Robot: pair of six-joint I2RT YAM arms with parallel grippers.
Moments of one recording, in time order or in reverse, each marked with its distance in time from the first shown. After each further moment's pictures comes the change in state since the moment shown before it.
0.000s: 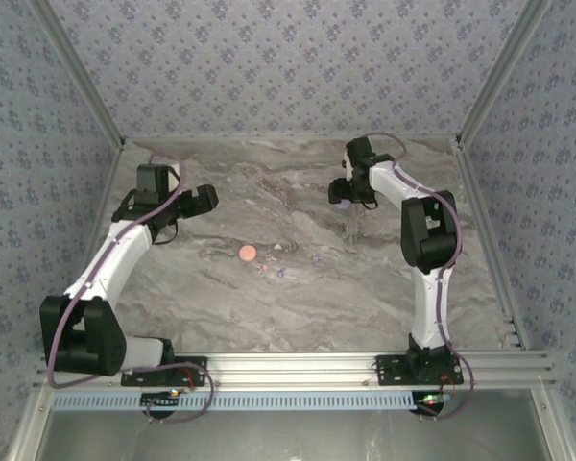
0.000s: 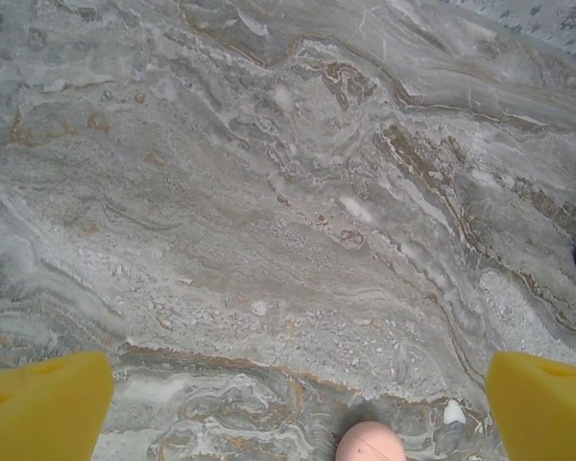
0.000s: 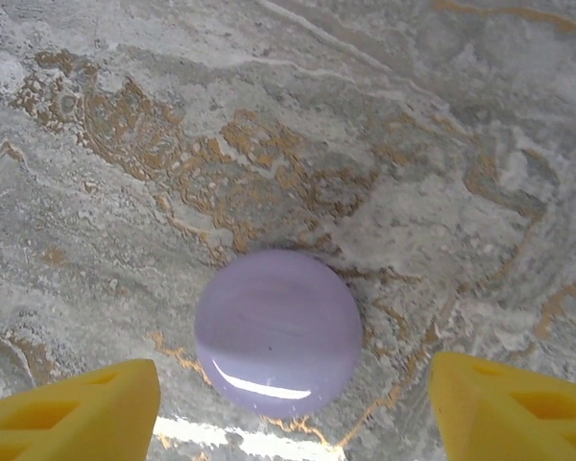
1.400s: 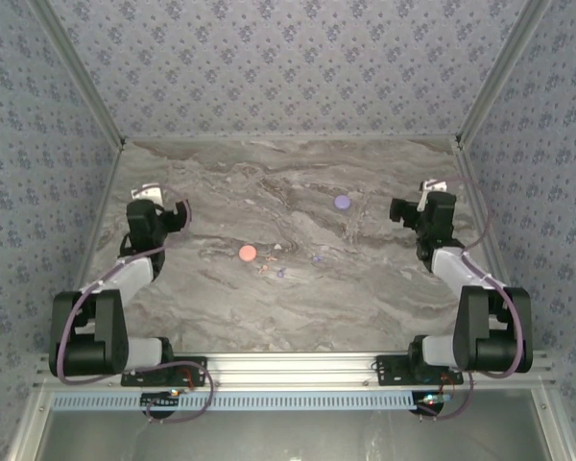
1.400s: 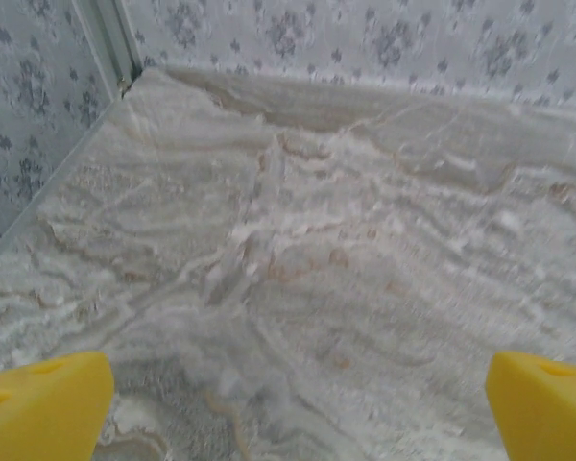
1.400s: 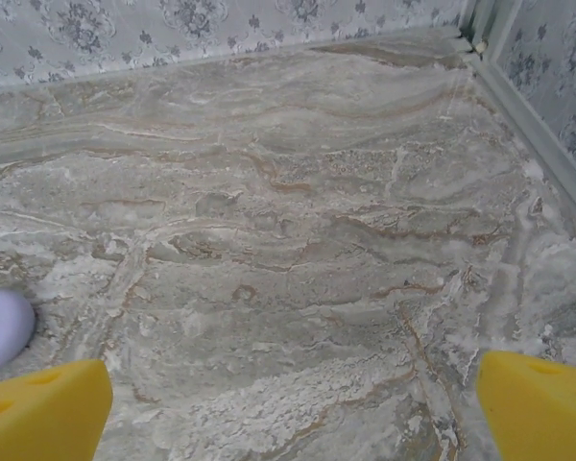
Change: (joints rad) left arm 0.134 -0.021 -0.432 0.763 -0.263 0.259; right arm -0.312 -0.827 -1.041 0.879 0.116 -0.091
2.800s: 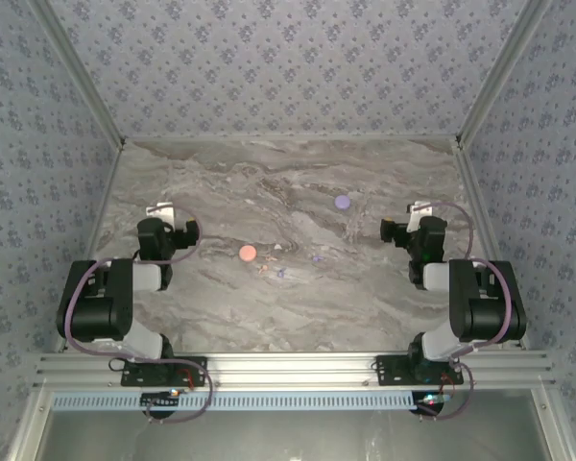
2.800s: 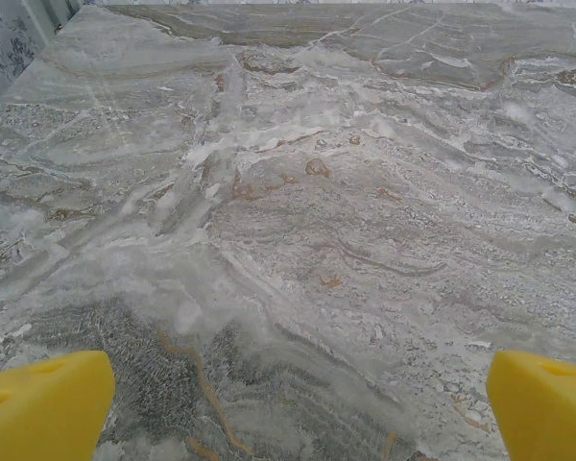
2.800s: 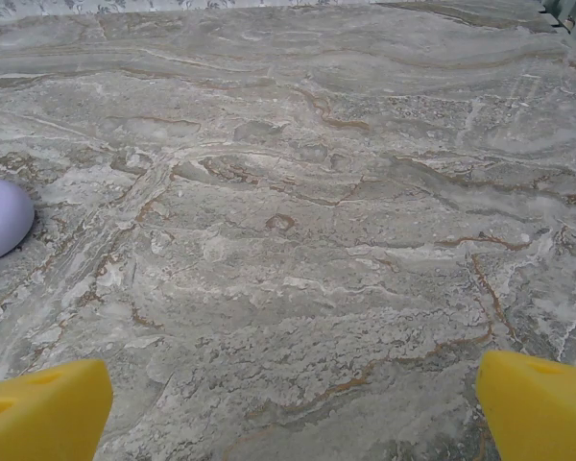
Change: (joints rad) left arm 0.000 0.220 -0.196 0.394 0.051 0.098; right arm -0.005 0.177 -0.275 0.526 -0.098 -0.105
